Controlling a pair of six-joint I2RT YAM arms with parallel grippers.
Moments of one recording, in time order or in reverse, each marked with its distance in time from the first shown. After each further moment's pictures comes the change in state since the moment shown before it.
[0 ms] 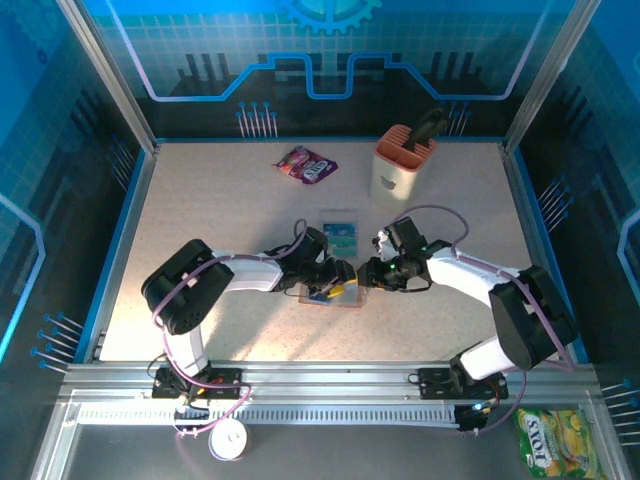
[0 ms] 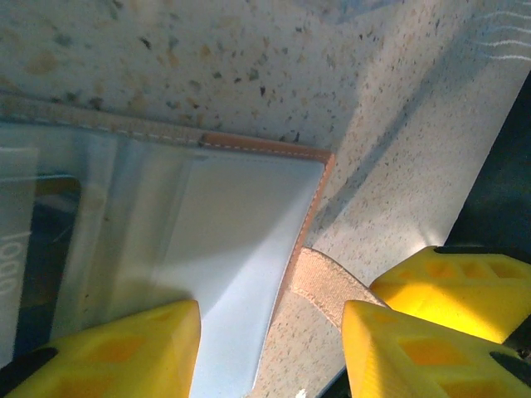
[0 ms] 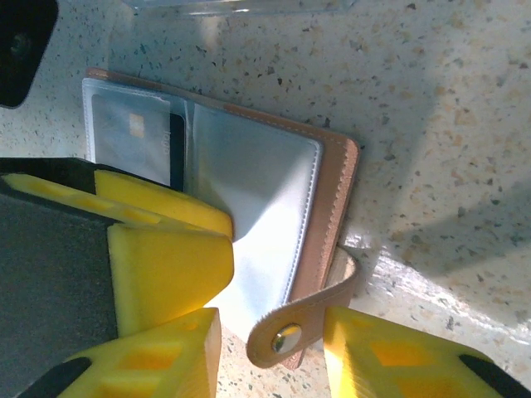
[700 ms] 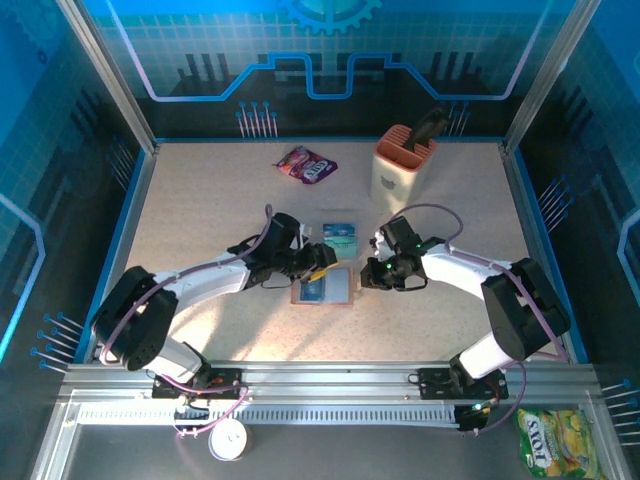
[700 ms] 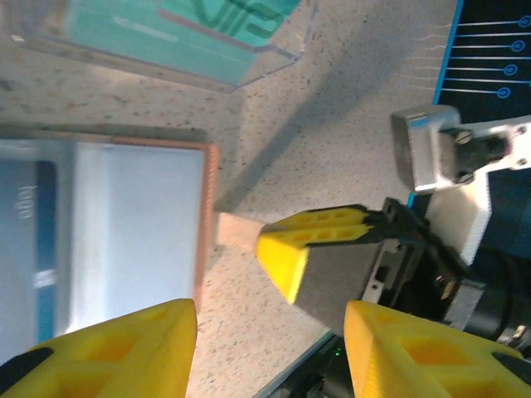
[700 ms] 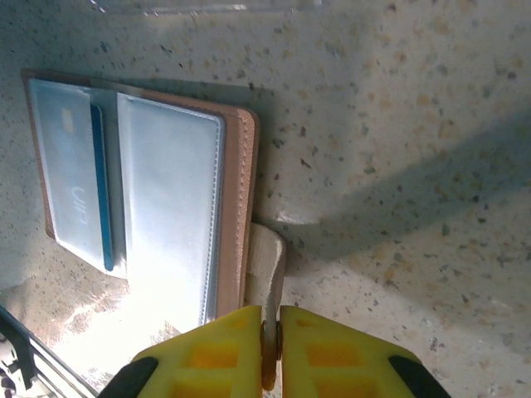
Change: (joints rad) left arm 0.108 -0.318 -0.062 -0.173 -0.017 0.114; right arm 0.009 0.049 0.041 -0.035 0.051 -0.024
